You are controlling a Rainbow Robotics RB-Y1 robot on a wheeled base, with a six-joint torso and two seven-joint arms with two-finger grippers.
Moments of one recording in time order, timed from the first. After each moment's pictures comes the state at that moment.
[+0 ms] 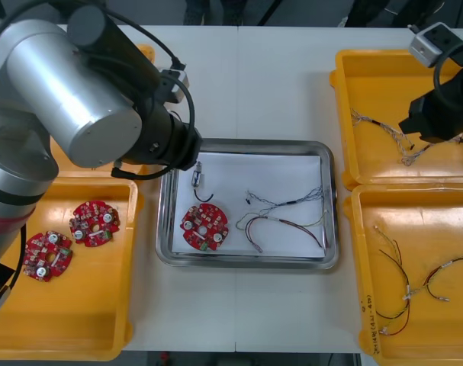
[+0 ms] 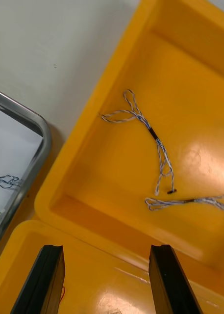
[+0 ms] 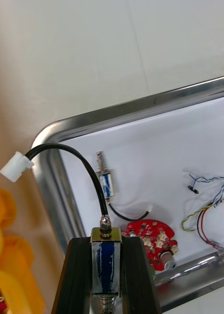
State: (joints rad) right arm -0.59 -0.69 -0.13 -2.07 -0.74 1.92 1.66; left arm -0.69 0.52 -0.40 -2.07 0.59 1.73 -0.97
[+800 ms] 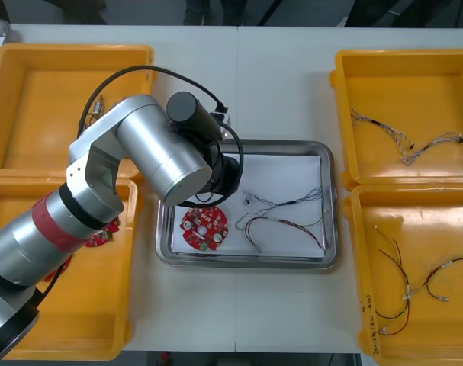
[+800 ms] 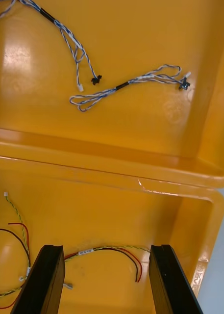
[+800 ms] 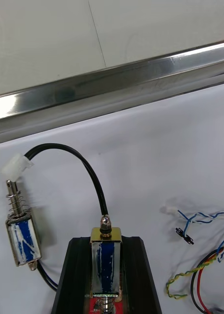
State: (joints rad) right arm -0.26 -0.75 -0.46 -2.09 -0.80 1.92 1.65; left arm -0.69 0.42 -0.63 -1.78 0.46 1.43 -0.91
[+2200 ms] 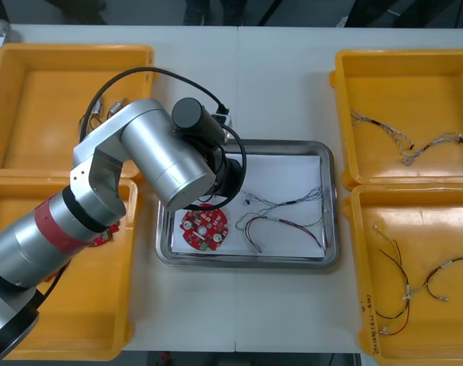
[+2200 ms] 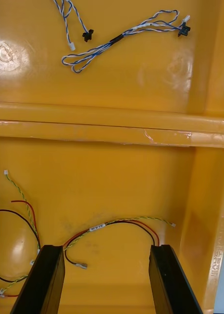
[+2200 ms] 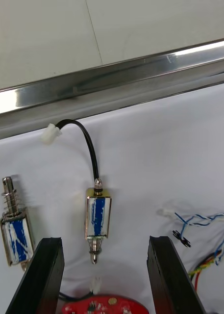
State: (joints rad) right arm -0.10 -0.65 -0.54 -2.24 -0.77 1.92 1.58; left arm -0.69 0.42 -0.65 -1.80 0.44 1.44 -0.87
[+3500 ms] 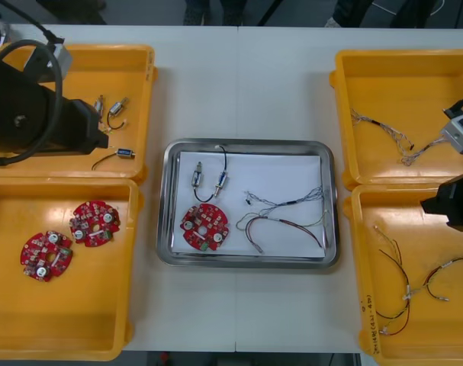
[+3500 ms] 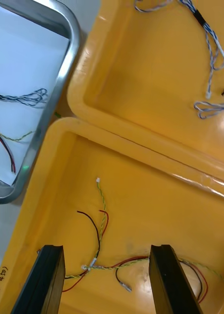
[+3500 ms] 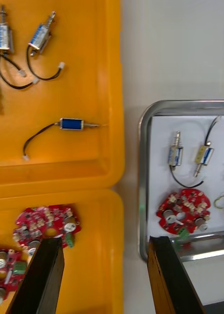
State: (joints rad) right arm -0.18 -0.68 -0.30 -2.37 -0.89 1.92 1.58; left arm -0.53 0.73 0.04 -2.24 0.88 1.91 -0.93
